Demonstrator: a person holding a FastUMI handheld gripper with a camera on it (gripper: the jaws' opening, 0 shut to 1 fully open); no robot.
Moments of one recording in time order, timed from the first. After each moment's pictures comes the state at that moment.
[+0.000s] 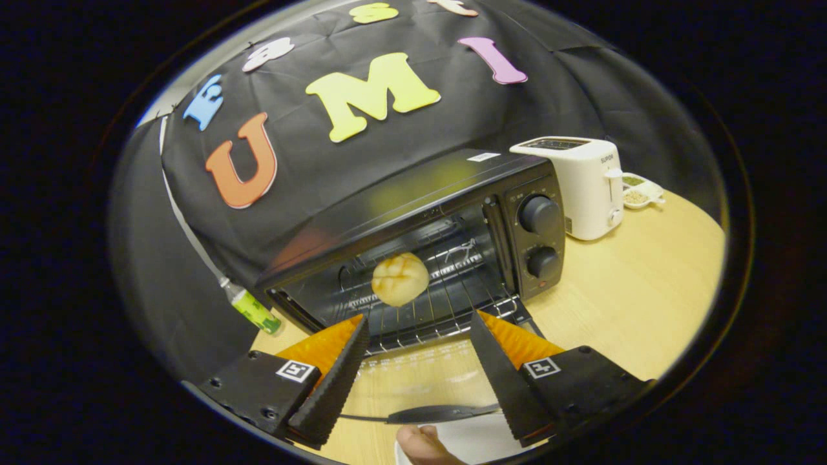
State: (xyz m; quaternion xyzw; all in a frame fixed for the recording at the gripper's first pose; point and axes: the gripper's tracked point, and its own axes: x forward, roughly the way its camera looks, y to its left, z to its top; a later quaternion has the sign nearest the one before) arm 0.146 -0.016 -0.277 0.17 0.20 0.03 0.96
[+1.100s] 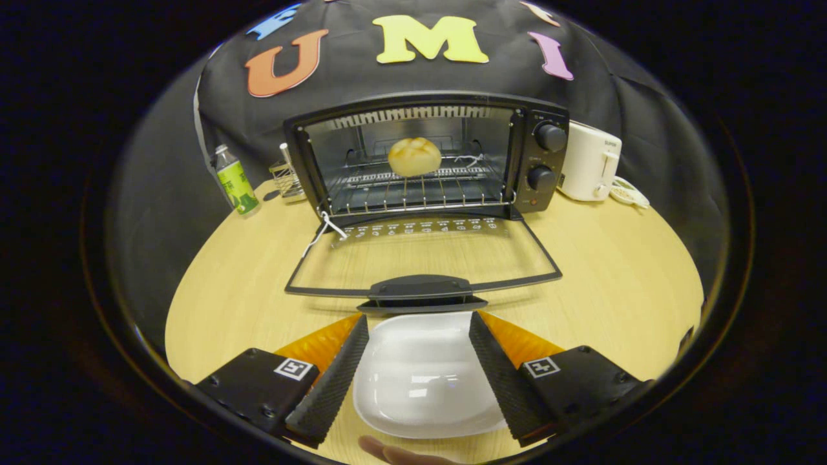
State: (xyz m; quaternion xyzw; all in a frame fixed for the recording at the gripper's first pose) arm 0.055 -0.001 -0.380 0.03 0.32 0.01 0.95
